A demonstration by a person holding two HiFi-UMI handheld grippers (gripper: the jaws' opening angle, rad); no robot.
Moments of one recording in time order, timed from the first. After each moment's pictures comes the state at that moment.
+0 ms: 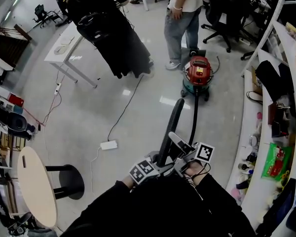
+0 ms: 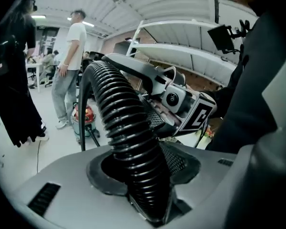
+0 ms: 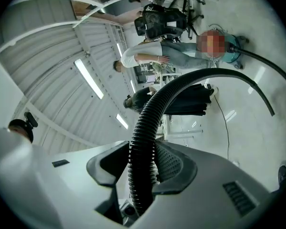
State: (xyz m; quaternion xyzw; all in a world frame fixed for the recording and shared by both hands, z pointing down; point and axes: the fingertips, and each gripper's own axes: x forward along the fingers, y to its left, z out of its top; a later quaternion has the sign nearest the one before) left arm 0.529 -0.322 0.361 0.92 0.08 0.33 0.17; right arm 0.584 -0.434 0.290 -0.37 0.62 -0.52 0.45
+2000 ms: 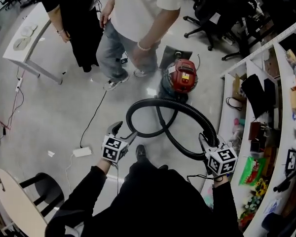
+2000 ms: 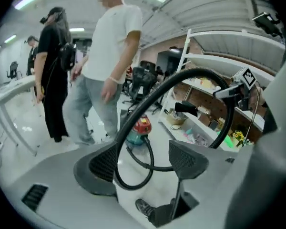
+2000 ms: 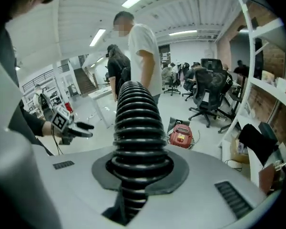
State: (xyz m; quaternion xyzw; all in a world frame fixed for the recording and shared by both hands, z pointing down) left arm 0.530 -0.752 0.436 0.91 -0.15 0.33 0.19; right arm 0.774 -0.578 0.313 -0.68 0.64 -0.31 -0.20
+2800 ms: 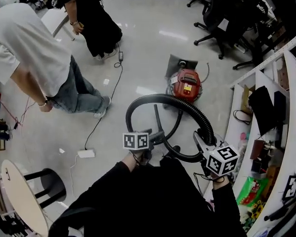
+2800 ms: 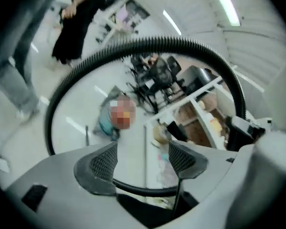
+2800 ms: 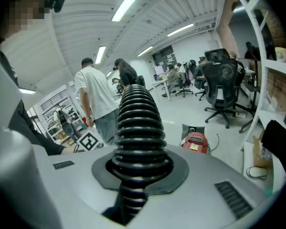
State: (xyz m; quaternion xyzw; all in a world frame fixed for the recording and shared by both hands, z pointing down) left arm 0.742 -0.698 0.464 0.81 -0.16 0.29 0.49; right arm 0.877 -0.630 0.286 -0.62 0.71 -0.33 -0.10
